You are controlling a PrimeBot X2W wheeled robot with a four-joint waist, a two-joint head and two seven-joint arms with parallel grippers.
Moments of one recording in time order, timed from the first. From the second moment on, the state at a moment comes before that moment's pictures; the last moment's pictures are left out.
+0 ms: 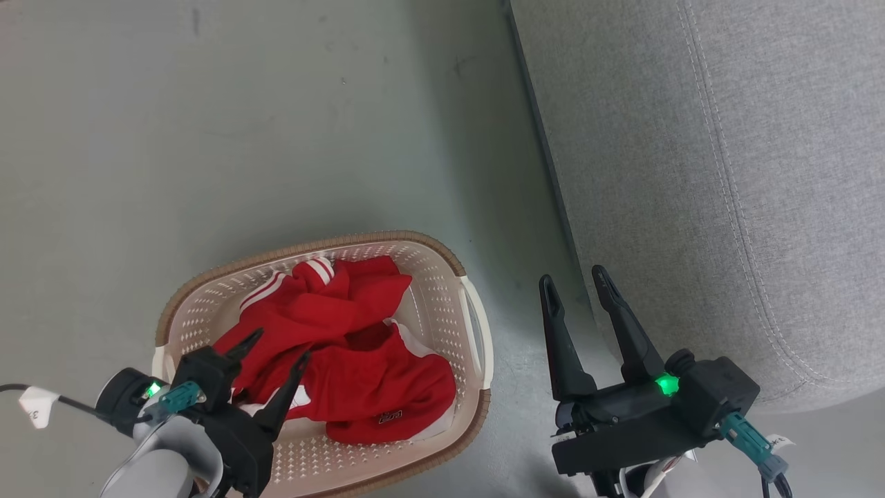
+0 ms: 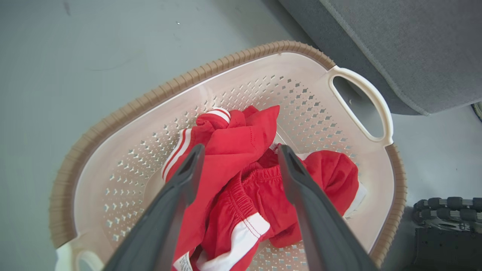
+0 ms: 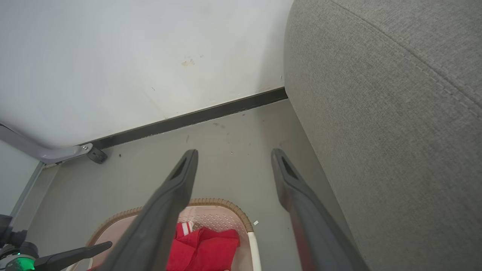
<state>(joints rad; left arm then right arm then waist) -0.50 0.43 -0.67 0.51 -0.54 -0.12 -0.16 -0.30 -0.05 0.48 0.04 0.40 -0.12 -0.26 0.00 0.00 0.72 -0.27</state>
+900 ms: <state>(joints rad) -0.63 0.37 -0.73 0.83 -0.47 -0.09 0.03 -0.32 -0.05 0.49 0.03 0.44 -0.12 -0.26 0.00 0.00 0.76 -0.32</state>
